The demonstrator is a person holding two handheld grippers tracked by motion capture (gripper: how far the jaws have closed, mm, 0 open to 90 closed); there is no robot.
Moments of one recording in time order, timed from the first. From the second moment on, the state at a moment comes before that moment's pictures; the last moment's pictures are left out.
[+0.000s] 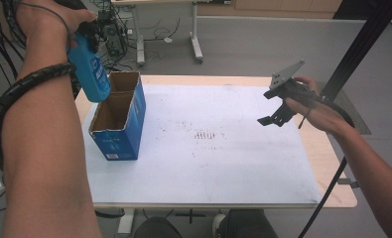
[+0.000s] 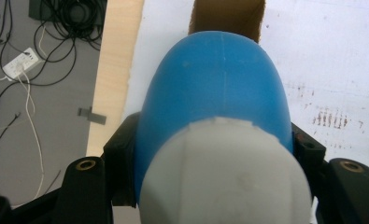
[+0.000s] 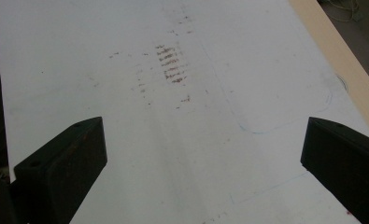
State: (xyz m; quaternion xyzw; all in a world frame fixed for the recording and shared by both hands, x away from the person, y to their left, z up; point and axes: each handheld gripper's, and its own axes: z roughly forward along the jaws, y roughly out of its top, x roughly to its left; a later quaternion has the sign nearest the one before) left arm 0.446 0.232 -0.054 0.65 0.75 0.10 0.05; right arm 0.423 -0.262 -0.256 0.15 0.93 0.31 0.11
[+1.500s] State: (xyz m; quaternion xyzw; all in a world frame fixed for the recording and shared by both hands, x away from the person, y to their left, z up) left arm 0.449 0.231 -0.114 0.65 0.75 0.07 0.05; right arm 0.417 -0.265 -0.253 0.15 0.94 0.30 0.12
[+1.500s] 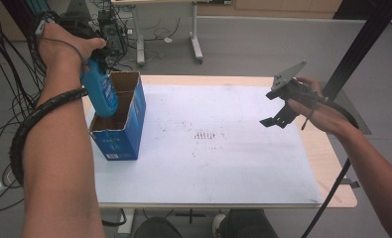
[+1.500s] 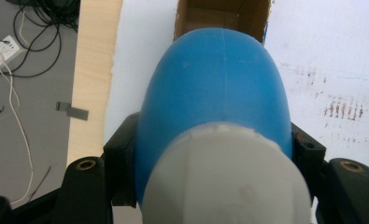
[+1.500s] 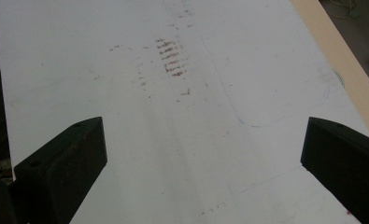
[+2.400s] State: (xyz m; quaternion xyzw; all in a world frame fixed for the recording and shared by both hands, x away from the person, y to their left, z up) left arm 0.454 0.224 -0.197 0.68 0.73 0.07 0.04; right arm 0.418 -0.259 -0.265 0.15 0.94 0.28 0.12
